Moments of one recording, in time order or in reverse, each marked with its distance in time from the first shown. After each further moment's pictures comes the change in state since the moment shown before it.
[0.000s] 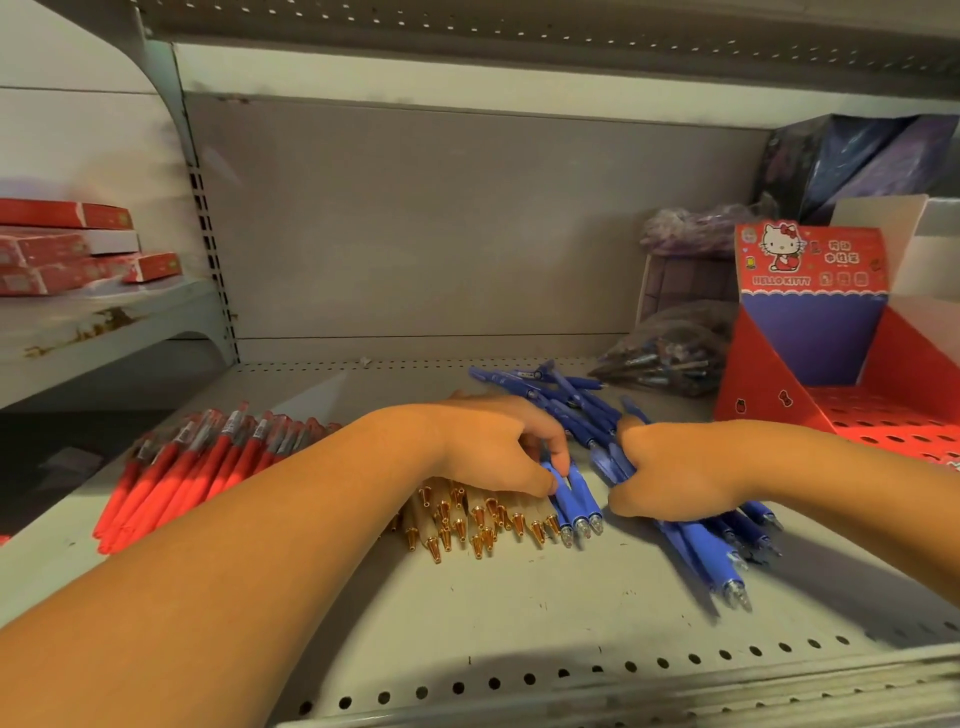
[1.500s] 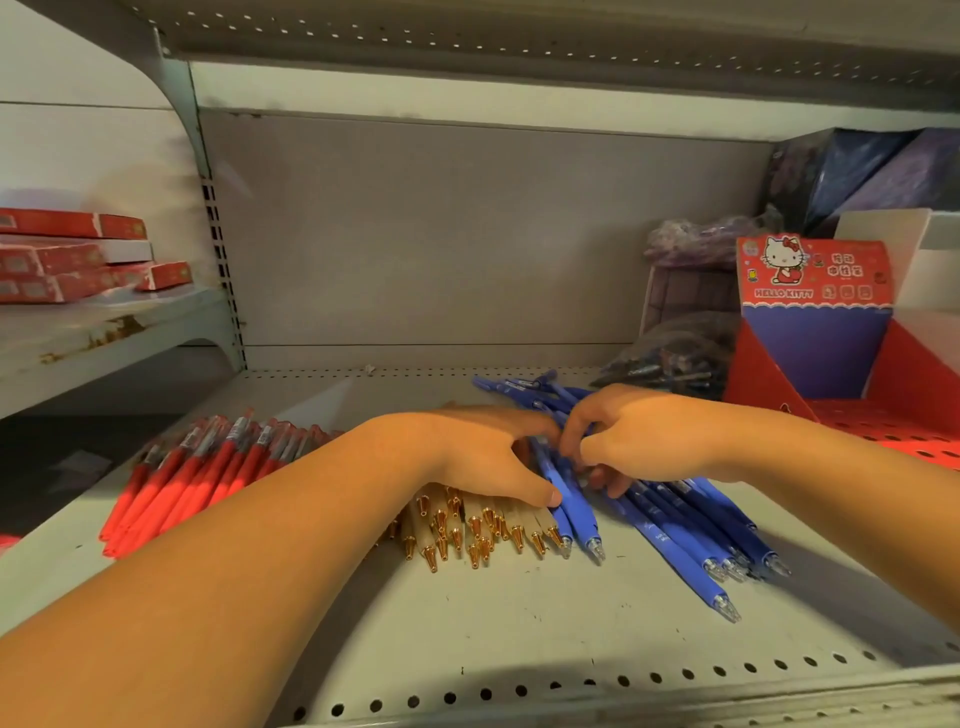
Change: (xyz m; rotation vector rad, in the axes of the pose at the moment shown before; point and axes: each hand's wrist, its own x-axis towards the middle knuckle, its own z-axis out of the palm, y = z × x) left_hand 0.005 -0.005 0.002 0.059 0.027 -0.086; right_hand 0.013 -0.014 -0.014 0.397 0.158 -0.230
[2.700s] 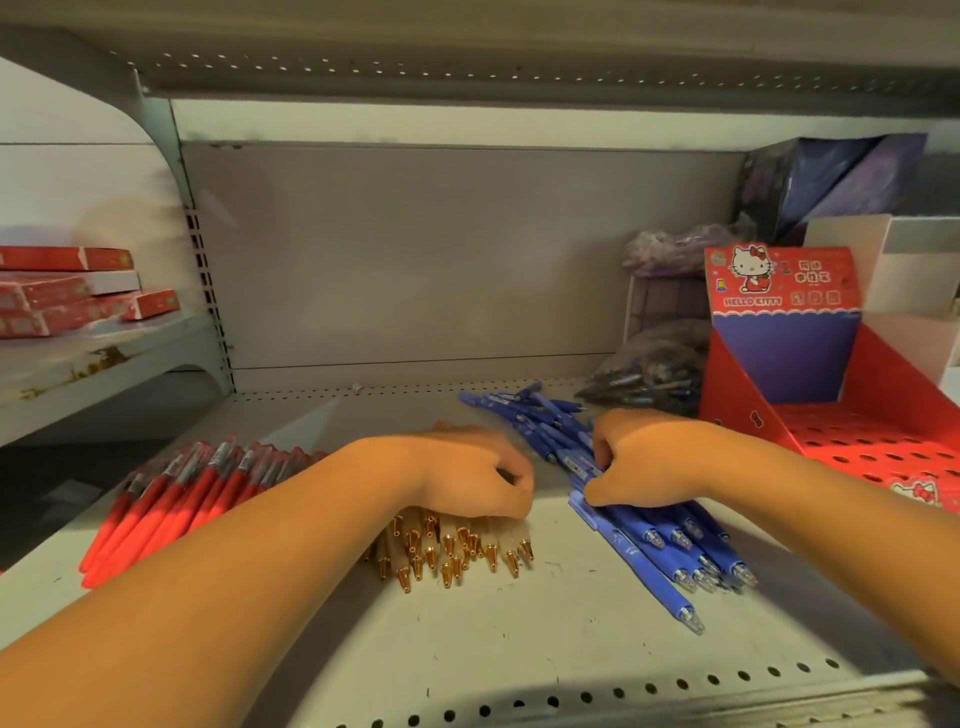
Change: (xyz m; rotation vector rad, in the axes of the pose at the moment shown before) left_hand -0.003 0.011 -0.004 0.032 -0.094 0.018; right_hand 0.000 0.029 -0.008 -0.447 0.038 0.157
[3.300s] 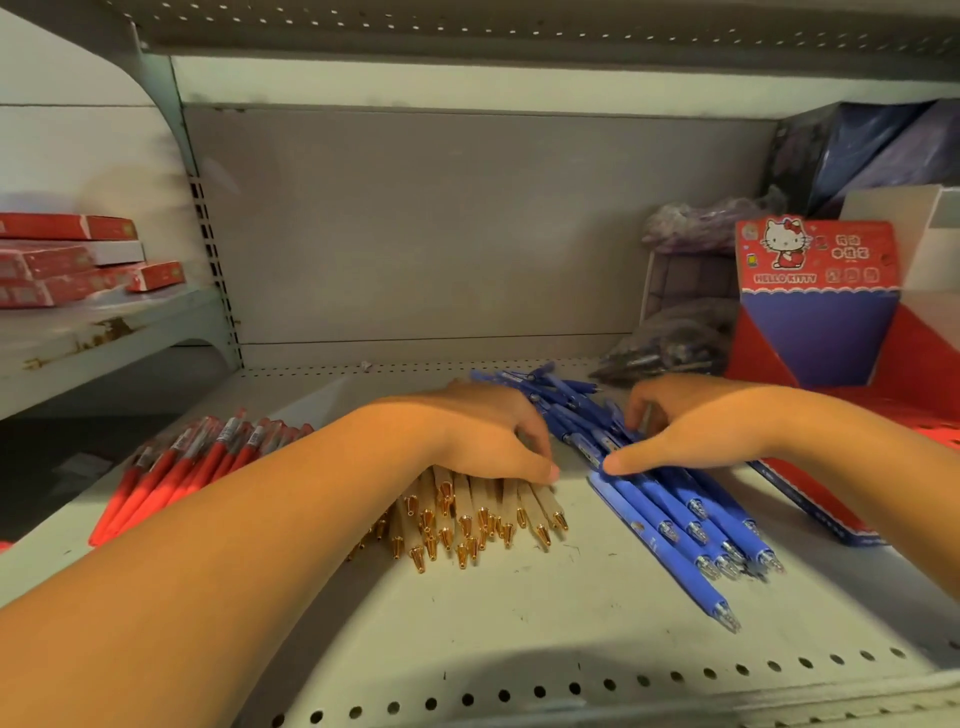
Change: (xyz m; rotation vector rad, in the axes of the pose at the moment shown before) left_hand 0.016 -0.010 -0.006 0.086 0.068 -0.026; right_hand 0.001 0.026 -0.014 0.050 -0.032 -0.037
